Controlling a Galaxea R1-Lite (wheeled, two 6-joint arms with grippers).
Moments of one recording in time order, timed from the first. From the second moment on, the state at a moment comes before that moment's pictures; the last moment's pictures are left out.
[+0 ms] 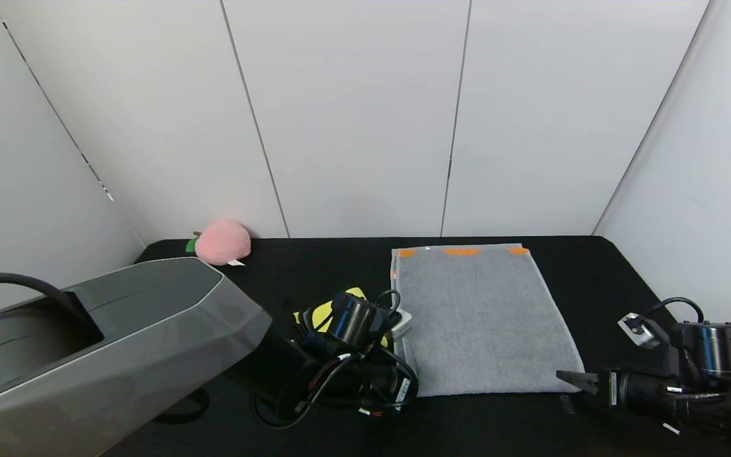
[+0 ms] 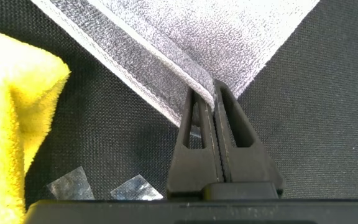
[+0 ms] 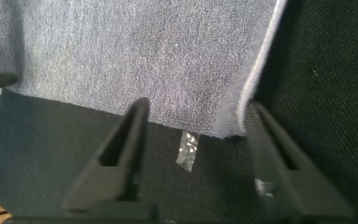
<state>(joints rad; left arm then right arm) -0.64 2.26 -1.06 -0.46 -0.27 -0.05 -0.06 2.06 -0.37 -1.00 0.51 0.18</state>
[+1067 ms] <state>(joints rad) -0.64 2.24 -1.04 -0.46 -0.26 -0.07 -0.07 2.05 -0.37 -1.00 0.51 0.18</state>
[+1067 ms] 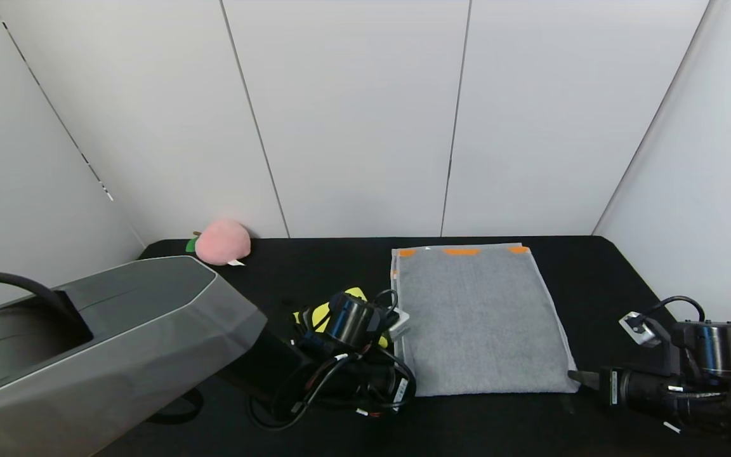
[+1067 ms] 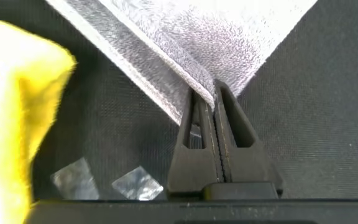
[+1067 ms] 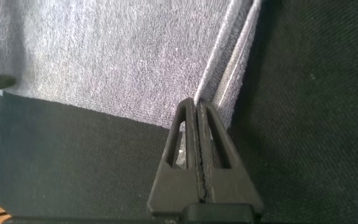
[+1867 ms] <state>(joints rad) -0.63 2.15 -0.96 -0.45 -0.11 -0.09 -0.09 1.93 -0.33 -1.00 0.51 0.18</state>
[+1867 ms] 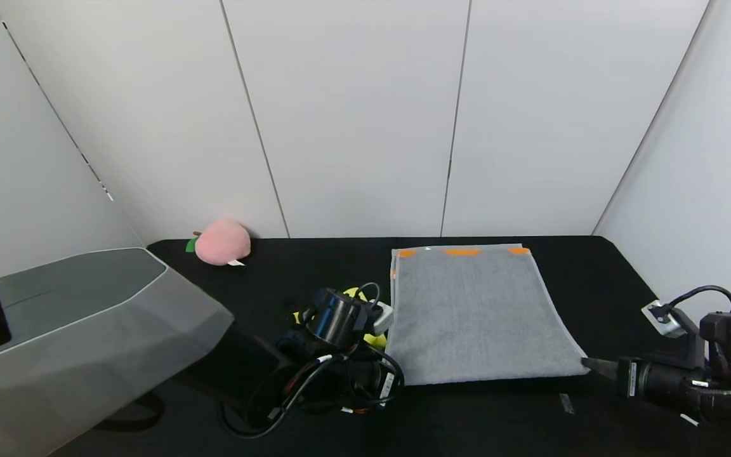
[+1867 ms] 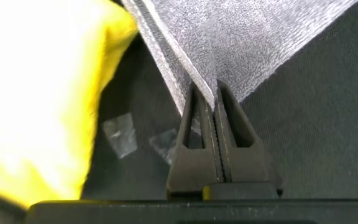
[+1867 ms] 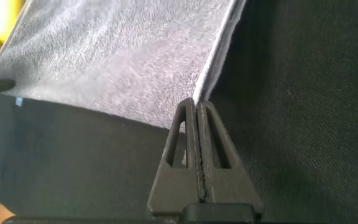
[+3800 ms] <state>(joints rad) -0.85 1.74 -0.81 -0.25 0.10 -0.10 -0.01 1.29 -0.23 -0.58 0.51 0.20</state>
